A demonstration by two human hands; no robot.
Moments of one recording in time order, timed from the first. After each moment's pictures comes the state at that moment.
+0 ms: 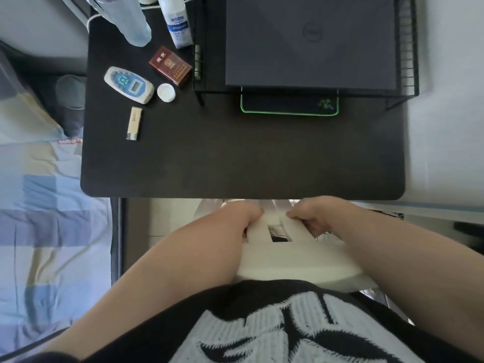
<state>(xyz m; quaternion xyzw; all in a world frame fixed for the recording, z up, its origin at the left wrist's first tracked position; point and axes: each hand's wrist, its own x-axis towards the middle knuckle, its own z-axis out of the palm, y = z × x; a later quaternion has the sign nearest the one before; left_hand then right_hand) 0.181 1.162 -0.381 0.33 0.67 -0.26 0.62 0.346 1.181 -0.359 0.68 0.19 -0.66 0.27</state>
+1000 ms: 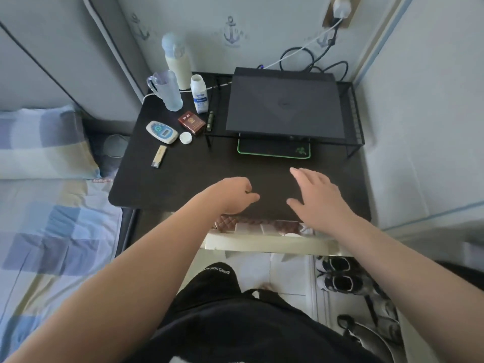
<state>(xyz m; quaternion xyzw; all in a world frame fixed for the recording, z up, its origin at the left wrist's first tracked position) 0.170 1.157 -0.219 0.65 0.66 -0.09 0.37 0.390 1.151 -0.213 0.59 0.78 -0.21 0.06</state>
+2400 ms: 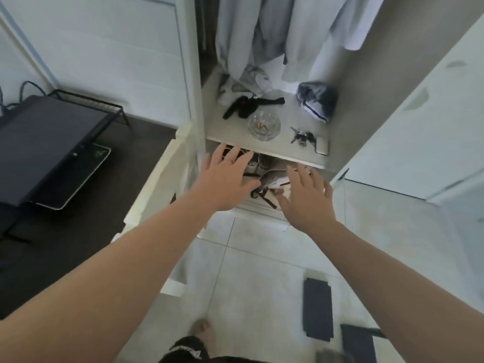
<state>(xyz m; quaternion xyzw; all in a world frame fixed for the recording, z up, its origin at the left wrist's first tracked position) 0.230 0.971 -0.175 0.99 0.02 -0.05 0.15 0.268 0.762 -0.205 0.98 0.16 -0.06 -0.03</state>
